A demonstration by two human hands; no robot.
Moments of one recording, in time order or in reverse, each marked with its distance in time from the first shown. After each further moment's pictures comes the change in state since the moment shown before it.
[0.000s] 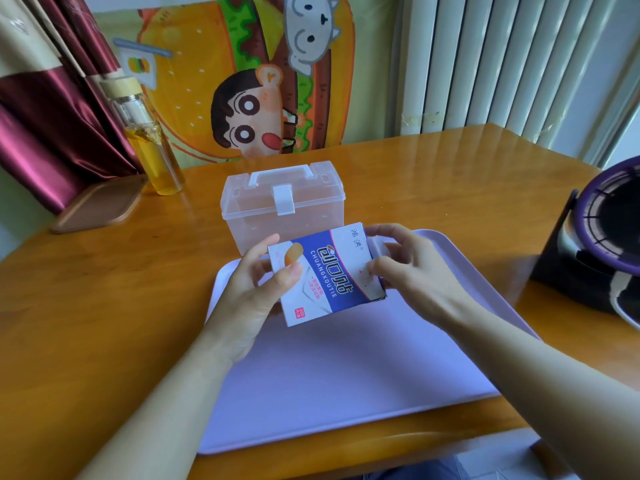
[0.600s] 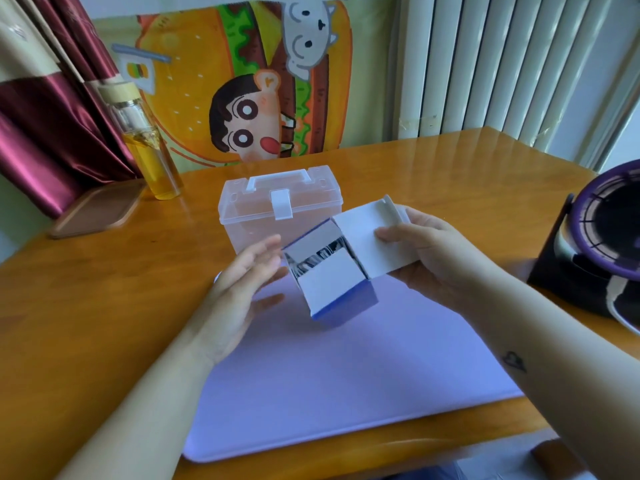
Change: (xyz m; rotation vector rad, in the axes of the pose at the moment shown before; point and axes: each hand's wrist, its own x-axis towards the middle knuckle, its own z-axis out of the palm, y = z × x) left_hand 0.002 0.012 -0.011 0.025 -0.047 -0.029; right_hand 0.013 -0.029 -0.020 0.553 -0.137 0.161
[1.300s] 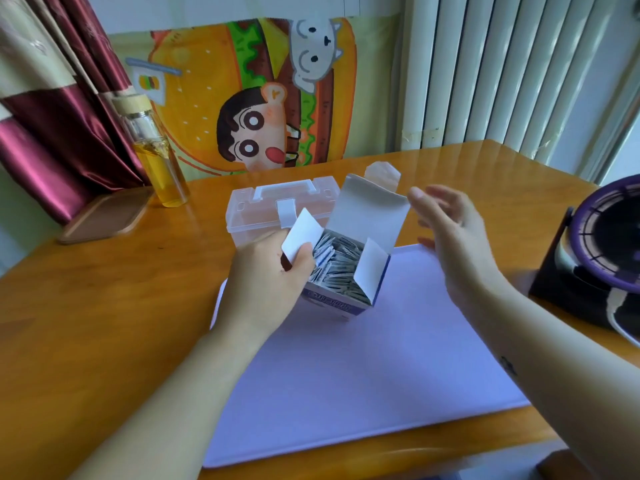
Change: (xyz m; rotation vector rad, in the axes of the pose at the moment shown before) left_hand 0.004 0.033 0.035 0.863 0.347 0.549; right_hand 0.002 -0.009 -0.004 -0.403 0.562 -0.300
